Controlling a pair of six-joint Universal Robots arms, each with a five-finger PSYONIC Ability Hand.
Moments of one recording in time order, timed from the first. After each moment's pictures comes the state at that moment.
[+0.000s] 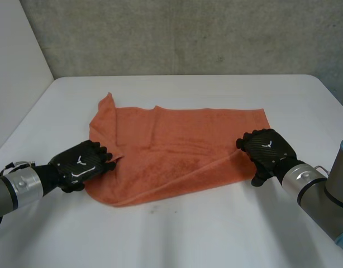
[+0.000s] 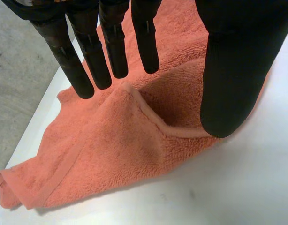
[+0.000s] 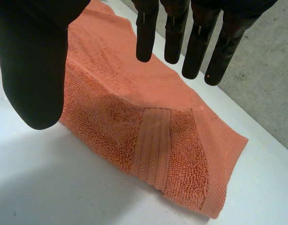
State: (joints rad) left arm 4.83 -2.06 -1.75 3.05 -0.59 4.47; right arm 1.80 -1.21 1.83 -0.30 1.23 2.63; left_hand 0.53 0.53 0.53 0.53 0.35; right_hand 0.37 0.42 0.41 0.40 0.23
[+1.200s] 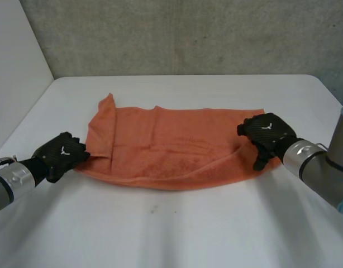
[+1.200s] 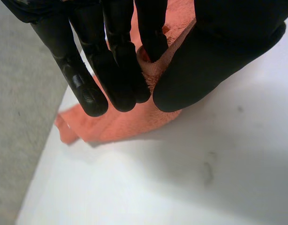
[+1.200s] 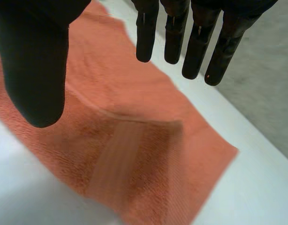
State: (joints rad) left arm 4.87 -2.00 -1.80 3.26 -0.75 4.36; right arm 1.79 -1.14 1.57 -0.07 1.21 2.59; left_hand 1.17 1.22 1.21 1.22 1.02; right_hand 0.37 0.42 0.41 0.40 0.23
